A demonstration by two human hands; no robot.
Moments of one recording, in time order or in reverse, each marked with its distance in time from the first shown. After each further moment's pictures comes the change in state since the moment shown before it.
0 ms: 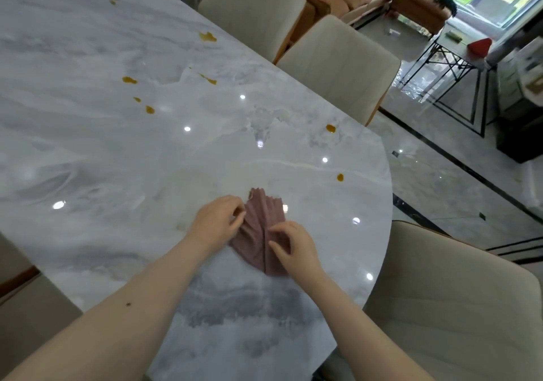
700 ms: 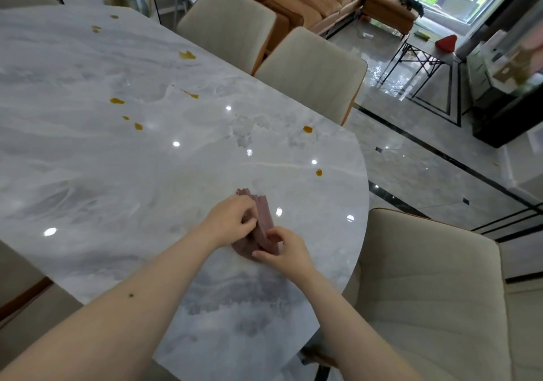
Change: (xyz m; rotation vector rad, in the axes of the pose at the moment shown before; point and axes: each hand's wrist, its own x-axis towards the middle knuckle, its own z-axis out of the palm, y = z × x) left_hand 0.003 0.050 -0.017 -0.077 -0.190 0.181; right_hand -0.030 -0.018 -0.019 0.095 -0.144 0.328
